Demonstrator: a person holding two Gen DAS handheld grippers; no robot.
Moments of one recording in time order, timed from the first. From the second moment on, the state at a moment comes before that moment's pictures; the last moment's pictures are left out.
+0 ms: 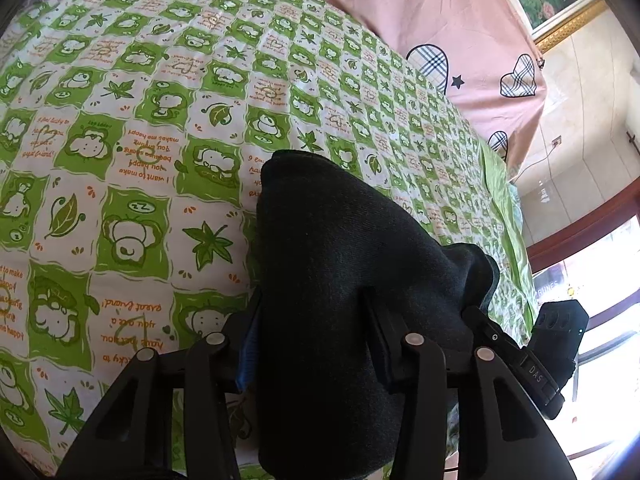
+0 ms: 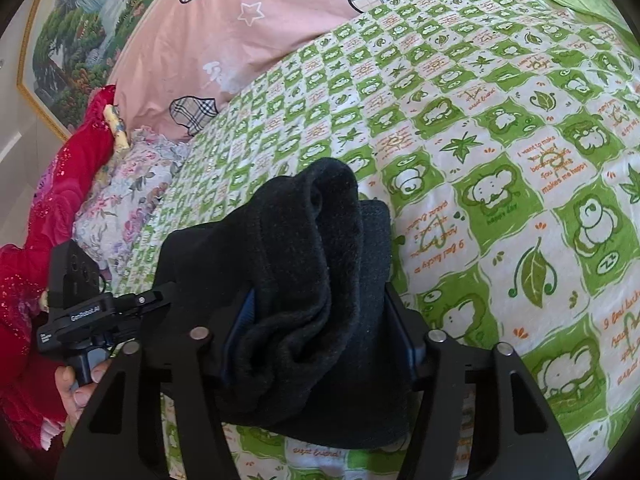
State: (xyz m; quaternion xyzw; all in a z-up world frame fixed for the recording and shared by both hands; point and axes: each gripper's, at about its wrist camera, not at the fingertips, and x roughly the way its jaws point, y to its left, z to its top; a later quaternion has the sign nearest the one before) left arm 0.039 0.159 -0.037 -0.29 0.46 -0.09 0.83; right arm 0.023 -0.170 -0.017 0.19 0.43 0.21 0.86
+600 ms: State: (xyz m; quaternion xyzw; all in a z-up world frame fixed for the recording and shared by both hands) left arm 0.002 0.200 0.008 -0.30 0.41 -0.06 0.86; right arm 0.024 -0.124 0.018 0.19 0.40 0.26 0.86
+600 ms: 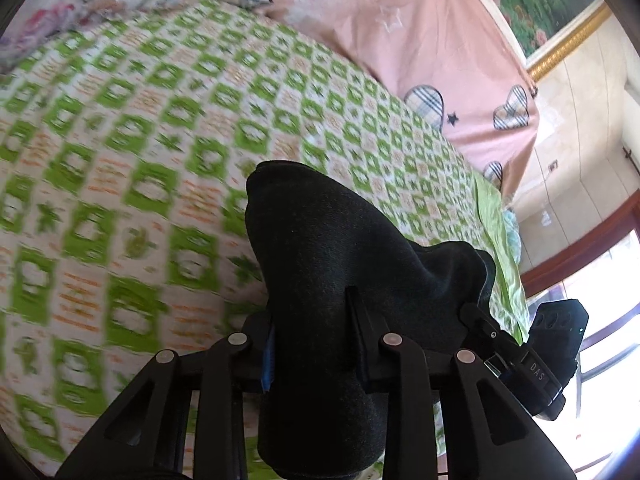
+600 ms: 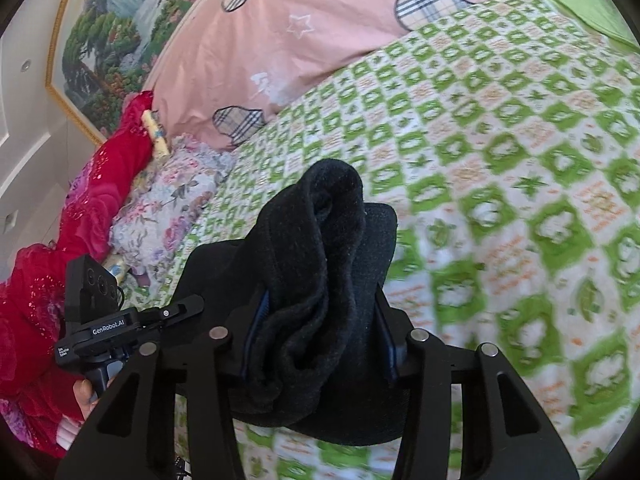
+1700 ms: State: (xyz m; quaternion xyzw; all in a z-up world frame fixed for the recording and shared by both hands) left arm -0.005 0.308 0.040 -0.28 0.36 0.07 0.89; right arm 0.104 0.021 0.027 0.14 0.40 0.36 0.83
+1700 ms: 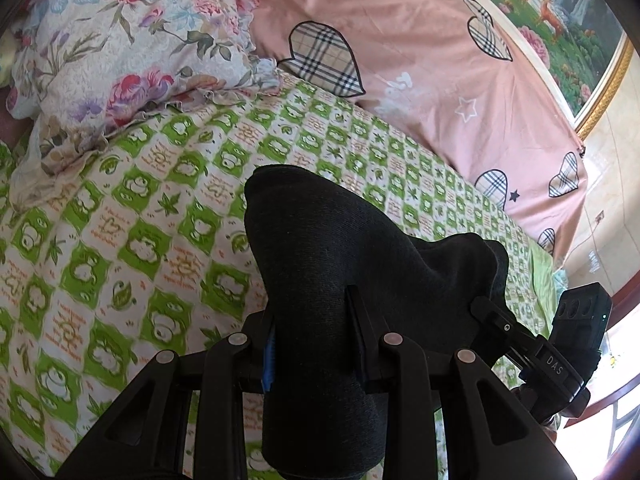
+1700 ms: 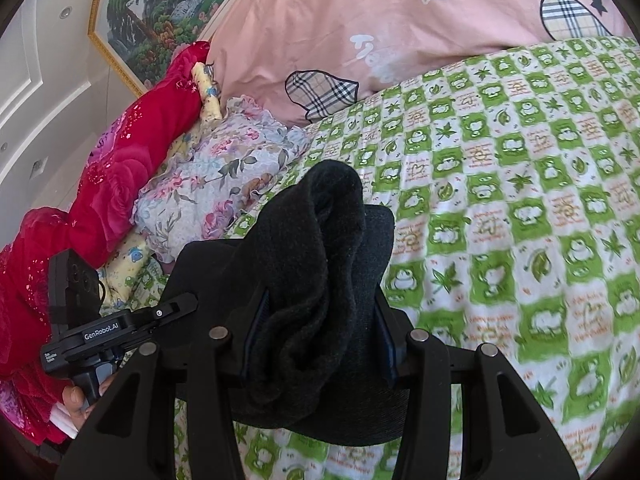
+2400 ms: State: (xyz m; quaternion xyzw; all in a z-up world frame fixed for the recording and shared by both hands) left arm 0.015 0.327 0.003 -0.29 0.38 0.08 0.88; right arm 0.135 0.039 -0.007 0.12 0.44 0.34 0.82
